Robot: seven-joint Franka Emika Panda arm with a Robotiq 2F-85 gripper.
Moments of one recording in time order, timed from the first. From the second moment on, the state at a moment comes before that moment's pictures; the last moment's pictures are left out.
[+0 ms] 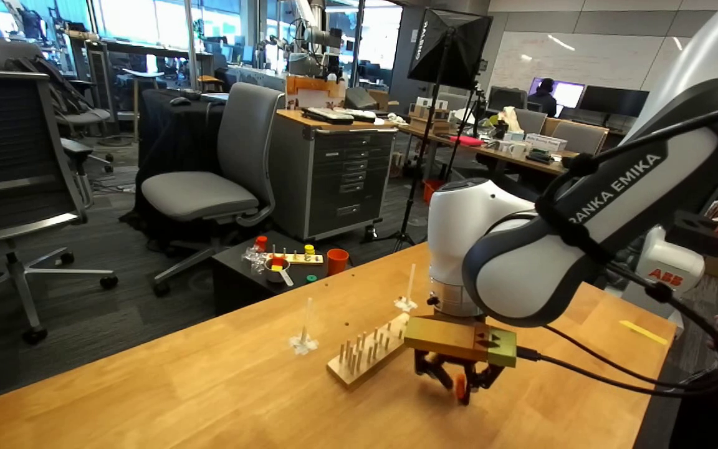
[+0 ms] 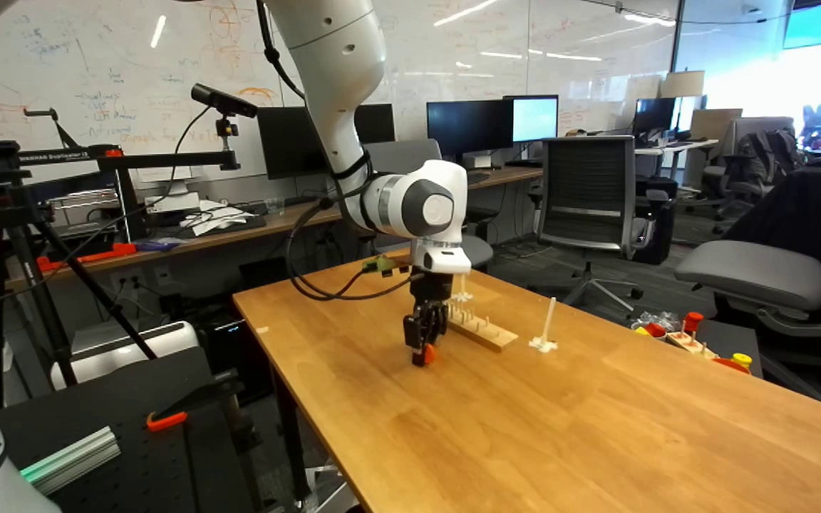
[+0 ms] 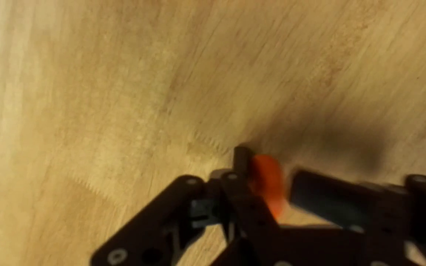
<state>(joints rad) 0.30 0.82 -0.02 -1.86 -0.02 2.43 1.37</state>
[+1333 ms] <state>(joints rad) 0.32 0.80 -0.10 -1.85 -0.09 2.43 1.37</state>
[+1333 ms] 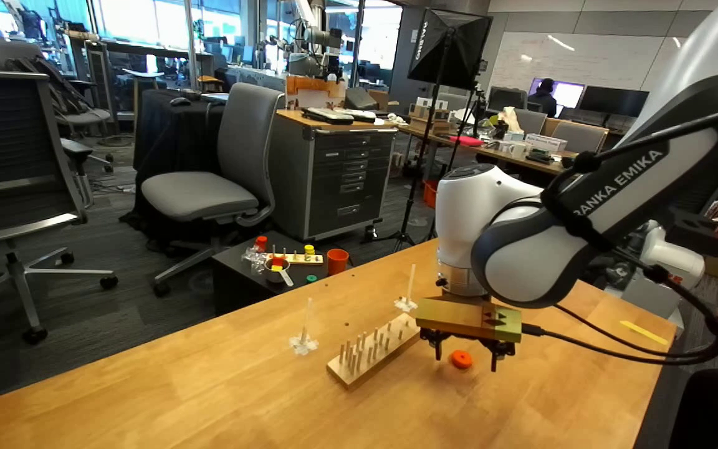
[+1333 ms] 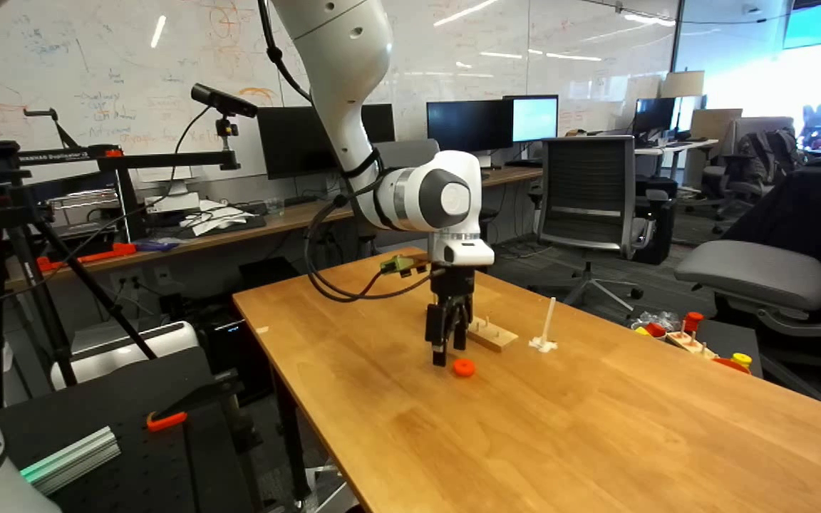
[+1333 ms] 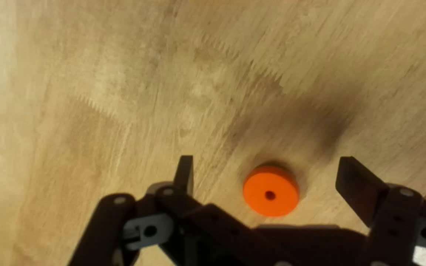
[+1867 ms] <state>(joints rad) 0.36 0.74 -0.16 -1.88 -0.26 2.42 1.37</state>
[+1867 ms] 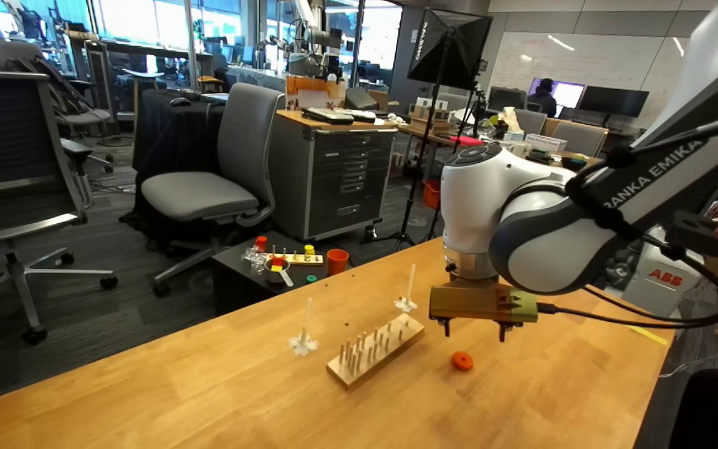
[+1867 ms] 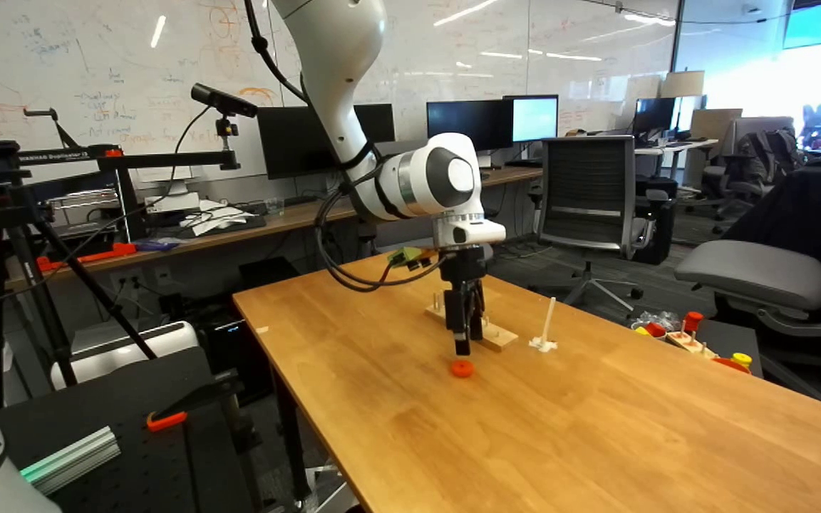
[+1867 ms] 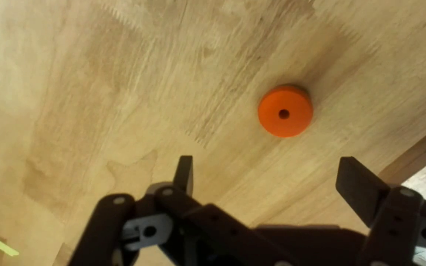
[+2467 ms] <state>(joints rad) 0.37 0.77 -0.17 -1.92 -0.27 2.54 1.46</state>
